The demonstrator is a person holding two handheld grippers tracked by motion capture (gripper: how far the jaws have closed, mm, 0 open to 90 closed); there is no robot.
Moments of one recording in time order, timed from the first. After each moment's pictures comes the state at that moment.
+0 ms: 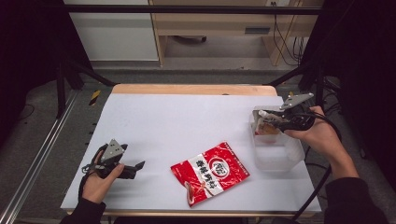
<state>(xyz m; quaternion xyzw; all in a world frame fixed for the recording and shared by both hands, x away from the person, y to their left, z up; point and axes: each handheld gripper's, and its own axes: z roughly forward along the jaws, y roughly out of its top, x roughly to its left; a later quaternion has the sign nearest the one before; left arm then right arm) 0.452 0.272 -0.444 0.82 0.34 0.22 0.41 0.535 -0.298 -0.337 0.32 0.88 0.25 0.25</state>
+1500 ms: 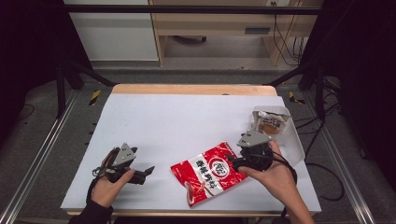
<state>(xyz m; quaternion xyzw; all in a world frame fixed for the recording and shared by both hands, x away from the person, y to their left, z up) 0.442 0.241 -0.446 0.83 0.31 0.22 0.40 0.440 -0.169 -0.370 0.29 0.85 0.35 0.27</state>
